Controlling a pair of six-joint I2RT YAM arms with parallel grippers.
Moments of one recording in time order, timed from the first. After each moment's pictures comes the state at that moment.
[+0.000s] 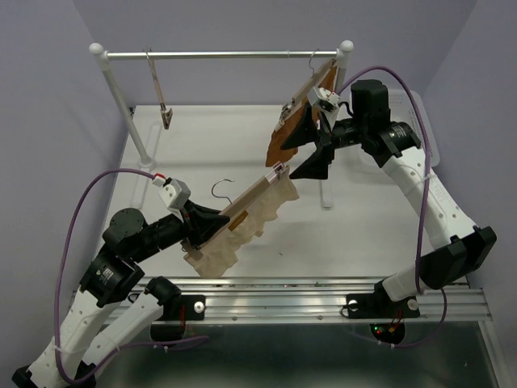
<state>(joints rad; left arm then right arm) -0.61 0.46 0.82 -0.43 0.40 -0.28 0.40 1.49 1.67 -0.60 -1.32 -0.28</state>
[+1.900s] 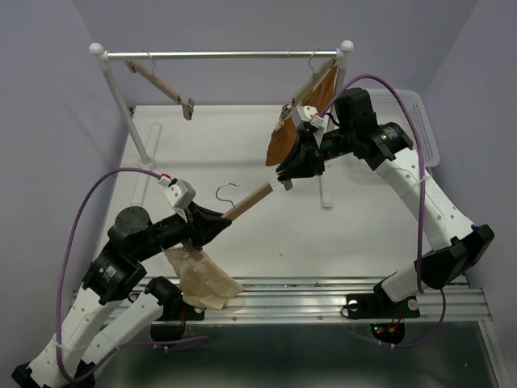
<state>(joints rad) -0.62 0.47 0.81 -0.45 0.40 -0.28 0.51 1.51 1.72 -0.84 -1.20 -0.59</state>
